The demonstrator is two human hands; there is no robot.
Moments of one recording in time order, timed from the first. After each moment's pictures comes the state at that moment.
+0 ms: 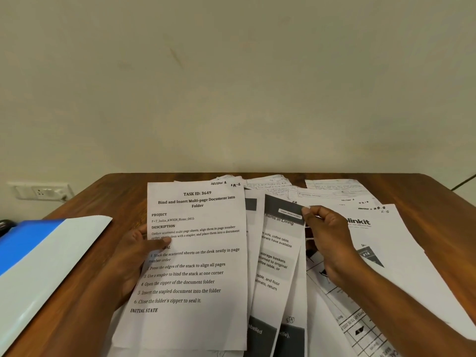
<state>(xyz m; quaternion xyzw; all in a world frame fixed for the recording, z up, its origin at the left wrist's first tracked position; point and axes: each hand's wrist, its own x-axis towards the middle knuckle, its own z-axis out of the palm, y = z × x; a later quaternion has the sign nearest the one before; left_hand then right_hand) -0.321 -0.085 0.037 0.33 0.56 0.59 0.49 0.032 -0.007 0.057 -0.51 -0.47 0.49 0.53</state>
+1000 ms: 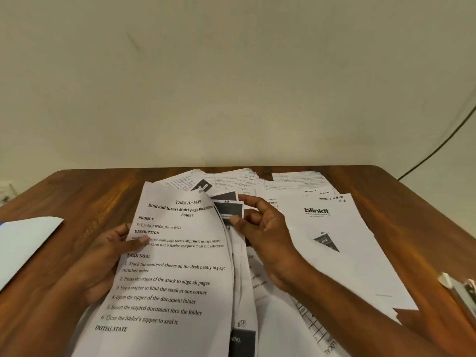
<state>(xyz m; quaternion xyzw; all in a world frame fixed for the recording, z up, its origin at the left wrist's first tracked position) -0.297 -0.079 0.036 0.34 0.52 0.54 0.57 0.005 -0.044 0.065 -0.37 -0.53 0.57 0.51</state>
